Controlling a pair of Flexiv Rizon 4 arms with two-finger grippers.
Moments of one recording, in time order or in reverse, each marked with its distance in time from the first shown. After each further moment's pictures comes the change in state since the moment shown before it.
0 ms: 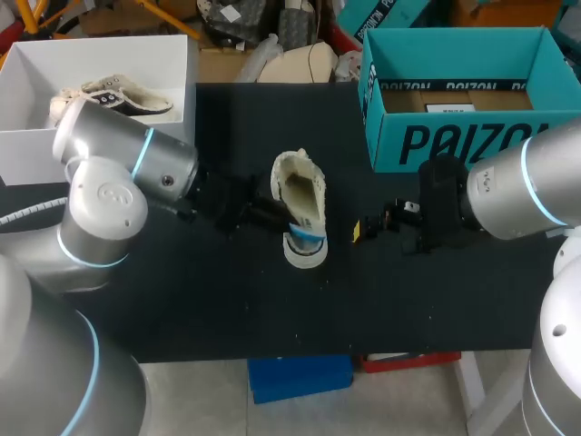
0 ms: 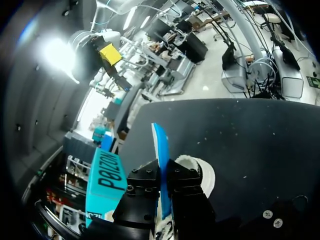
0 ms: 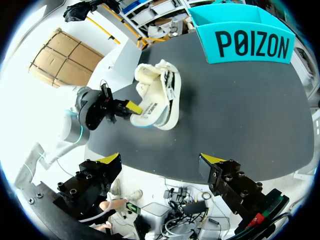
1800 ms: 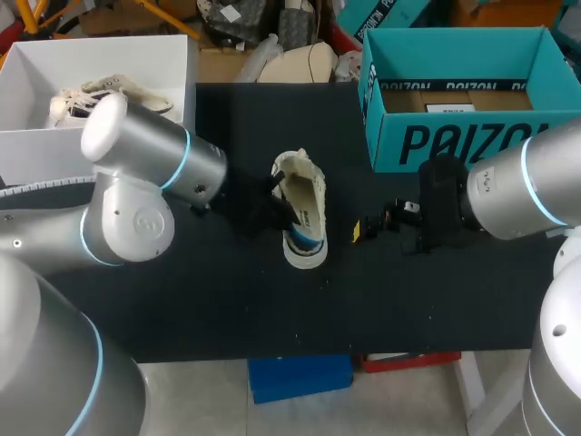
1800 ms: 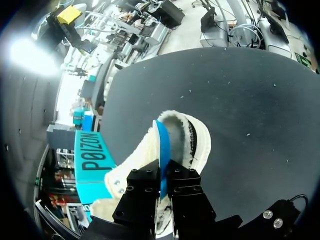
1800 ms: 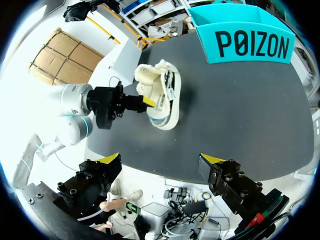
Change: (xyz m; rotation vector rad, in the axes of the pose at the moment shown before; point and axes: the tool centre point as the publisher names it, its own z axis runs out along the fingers) left arm 0.014 0.053 0.016 -0.311 0.185 0.144; right arm 0.000 0.000 0.000 0.000 0.000 0.000
